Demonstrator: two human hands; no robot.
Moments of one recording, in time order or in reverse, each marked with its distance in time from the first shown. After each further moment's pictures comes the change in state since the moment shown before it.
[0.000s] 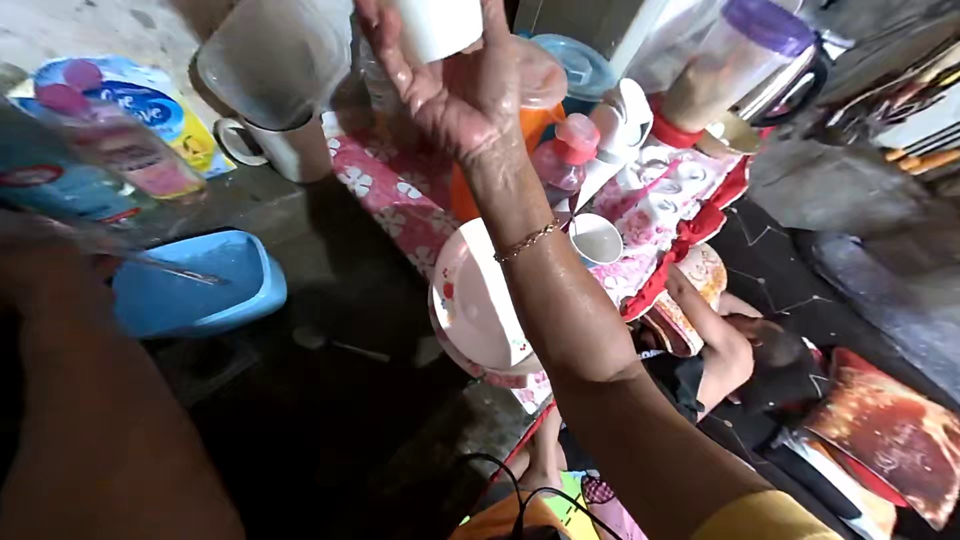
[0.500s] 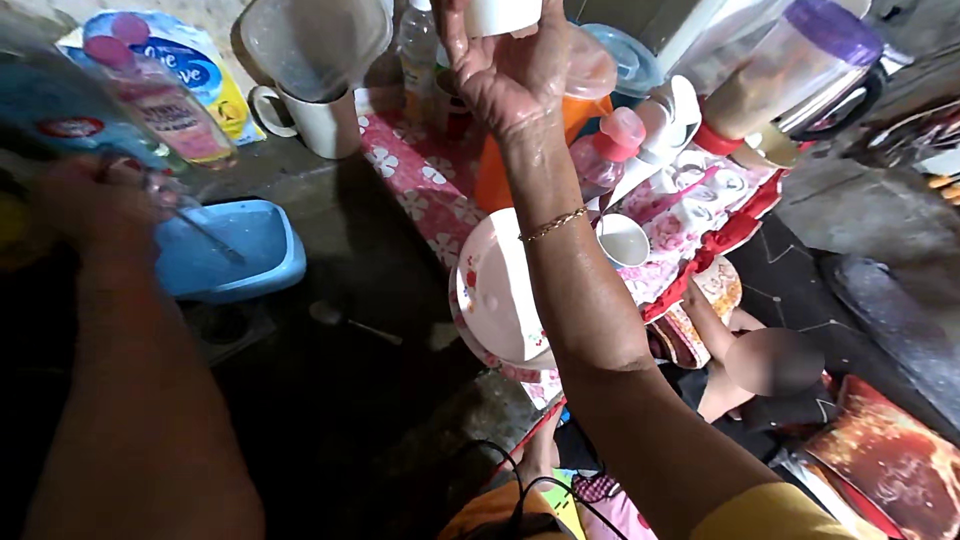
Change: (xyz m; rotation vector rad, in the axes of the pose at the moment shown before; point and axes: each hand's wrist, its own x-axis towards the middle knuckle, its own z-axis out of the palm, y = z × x) left_hand 0.073 -0.043 0.011 0.181 -0.074 0.179; right_hand -0.029 0.063 0.086 -0.040 0.434 -0.307
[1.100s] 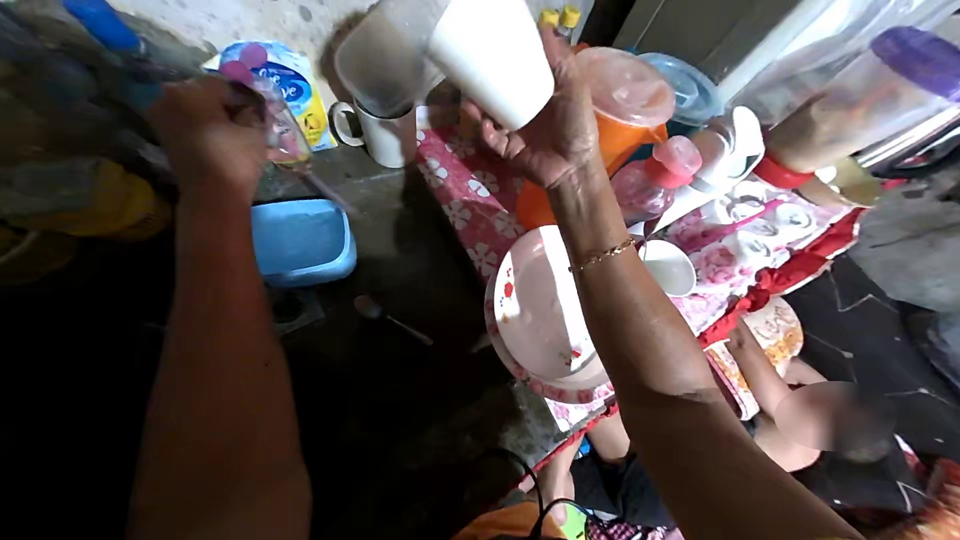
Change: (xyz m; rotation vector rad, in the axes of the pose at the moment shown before) left_hand -0.034 0.094 -0.018 0.306 0.027 0.433; right_hand -0.002 -0.001 -0.029 -0.759 -0.122 0.135
